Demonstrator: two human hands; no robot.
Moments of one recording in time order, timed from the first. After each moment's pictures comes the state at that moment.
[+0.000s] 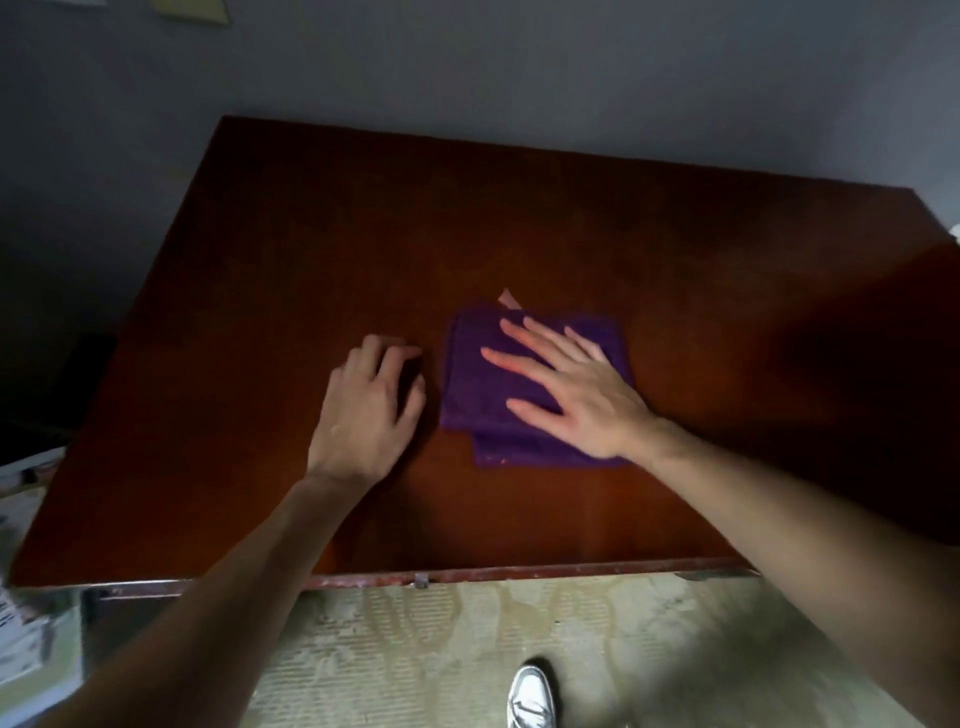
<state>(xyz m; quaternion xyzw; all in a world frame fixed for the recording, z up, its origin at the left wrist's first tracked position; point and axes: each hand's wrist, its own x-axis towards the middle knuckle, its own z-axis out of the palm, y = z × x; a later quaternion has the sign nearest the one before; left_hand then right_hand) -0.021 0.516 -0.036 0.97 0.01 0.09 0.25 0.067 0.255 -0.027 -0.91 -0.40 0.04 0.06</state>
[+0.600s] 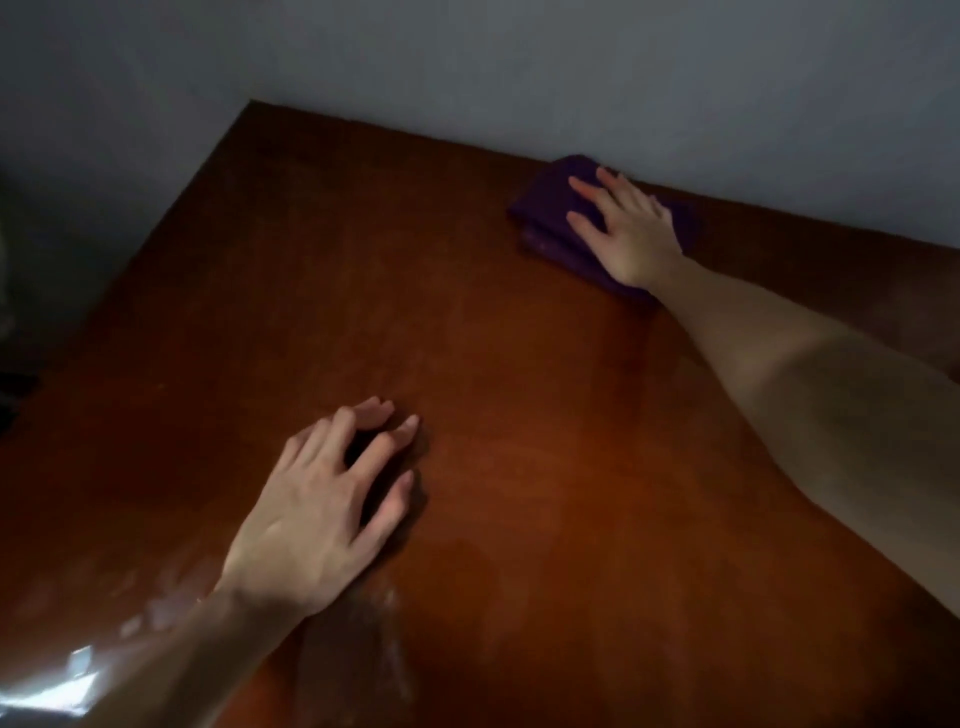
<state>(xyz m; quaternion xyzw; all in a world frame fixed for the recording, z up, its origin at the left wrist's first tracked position) -0.018 0.513 -0.035 0.98 0.00 0.01 0.17 0.358 0.300 -0.022 -0.96 -0.25 0.02 0.09</state>
